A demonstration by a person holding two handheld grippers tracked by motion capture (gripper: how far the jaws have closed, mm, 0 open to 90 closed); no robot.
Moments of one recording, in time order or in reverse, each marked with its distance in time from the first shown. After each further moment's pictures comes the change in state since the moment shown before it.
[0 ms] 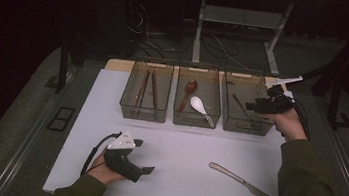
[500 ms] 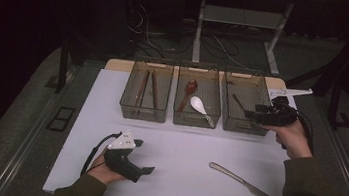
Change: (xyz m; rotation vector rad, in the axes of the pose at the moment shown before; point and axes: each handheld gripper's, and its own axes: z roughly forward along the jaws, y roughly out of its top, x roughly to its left) left arm 0.000 0.000 0.000 0.003 -0.002 0.000; right arm 0.029 -0.027 -0.028 -0.108 0.088 0.003
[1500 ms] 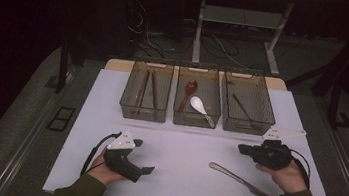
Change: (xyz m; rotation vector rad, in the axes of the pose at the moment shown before) left arm -0.001 0.000 -0.001 -0.005 0.002 0.000; right arm 0.072 -0.077 -0.022 0.040 0.144 -0.132
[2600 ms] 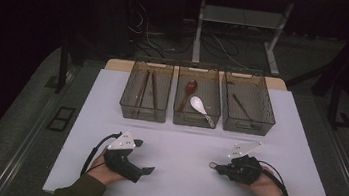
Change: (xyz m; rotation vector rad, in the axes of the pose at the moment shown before) left arm -0.001 0.000 0.000 0.002 0.000 0.002; right arm 0.043 -0.017 0.060 0.216 0.091 -0.159
